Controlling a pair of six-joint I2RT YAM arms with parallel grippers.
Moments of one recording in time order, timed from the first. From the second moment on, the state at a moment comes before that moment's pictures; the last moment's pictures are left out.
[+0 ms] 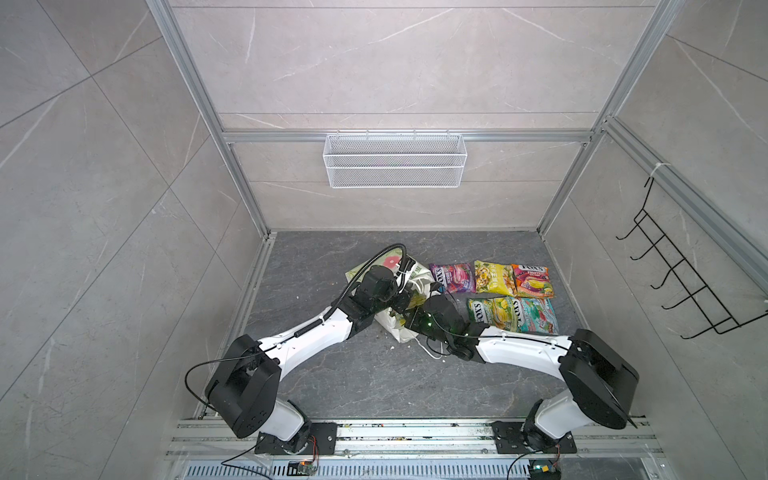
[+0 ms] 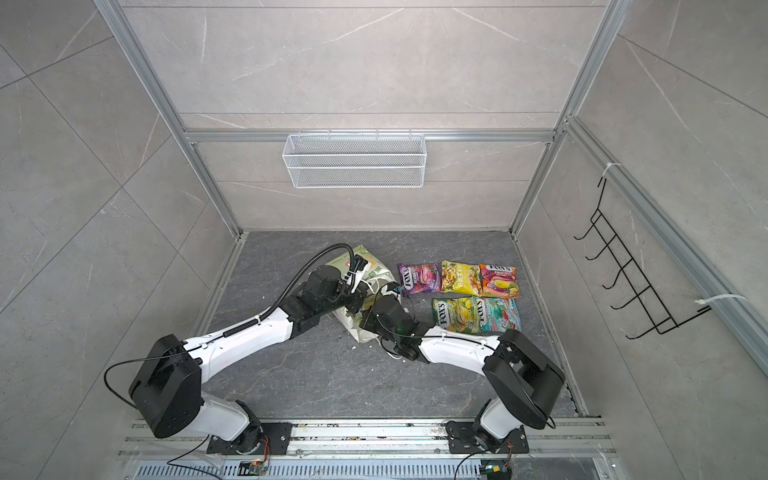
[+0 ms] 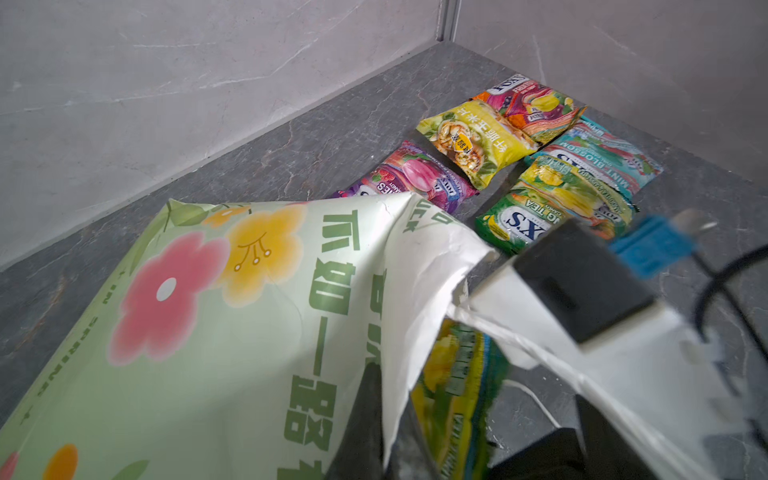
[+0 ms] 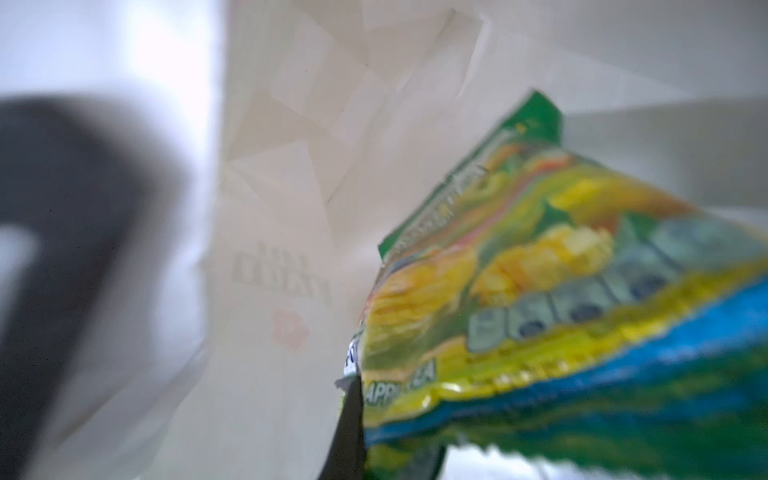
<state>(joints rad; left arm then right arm) -0.72 1.49 1.00 -0.01 0.03 0.03 0.85 1.52 0.81 0.15 0.07 0.99</state>
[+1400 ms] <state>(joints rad) -0.34 1.48 1.39 -0.62 0.25 -0.50 0.47 1.19 1.21 -0.66 0.05 0.39</state>
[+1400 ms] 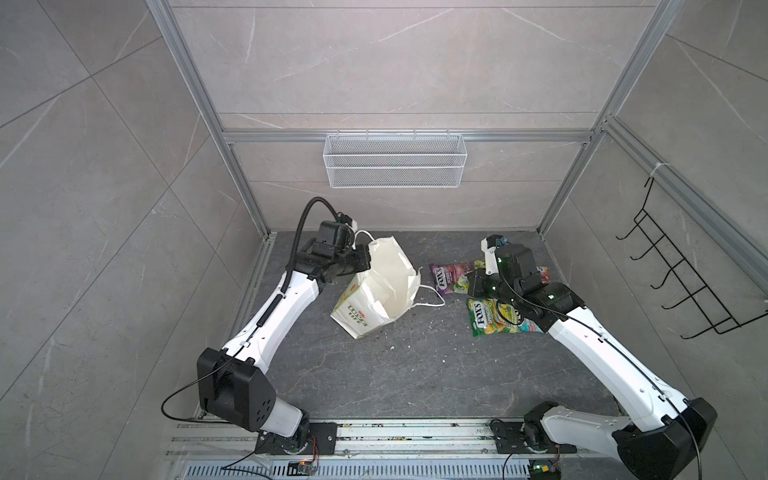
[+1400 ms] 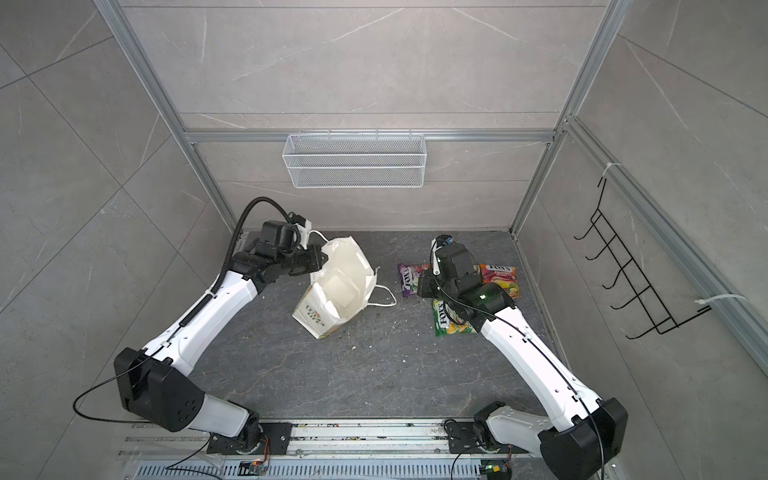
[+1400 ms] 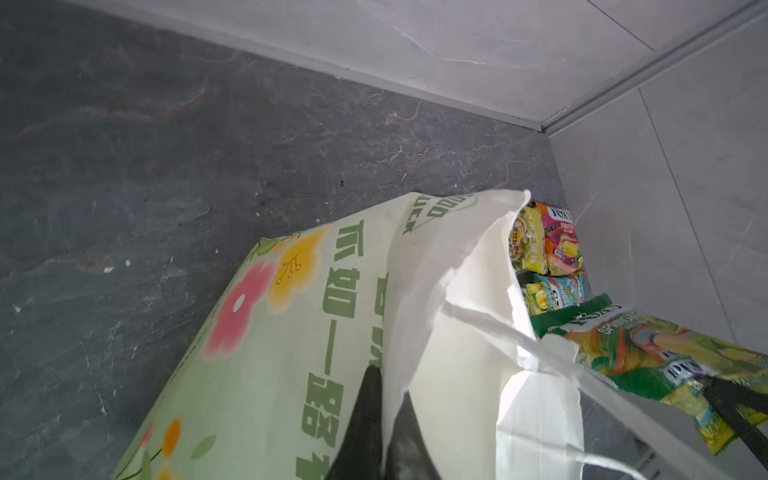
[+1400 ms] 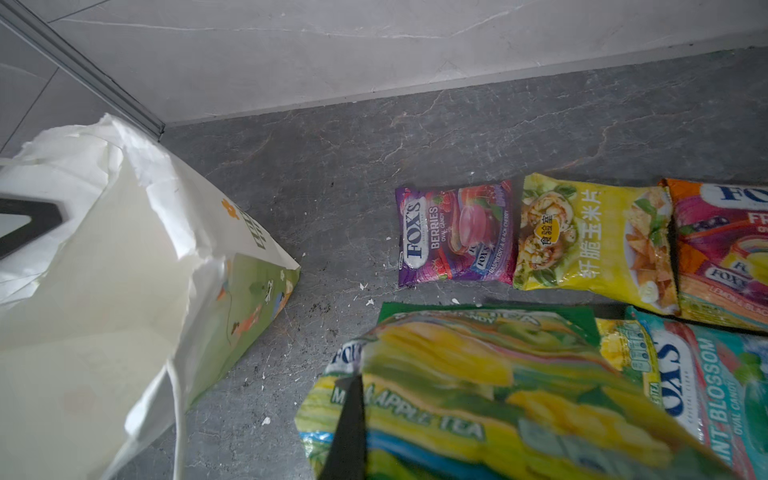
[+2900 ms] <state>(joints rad) -0.19 1.28 1.38 -0.71 0.17 -0.27 0.47 1.30 1.21 -0.61 -0.21 0.29</state>
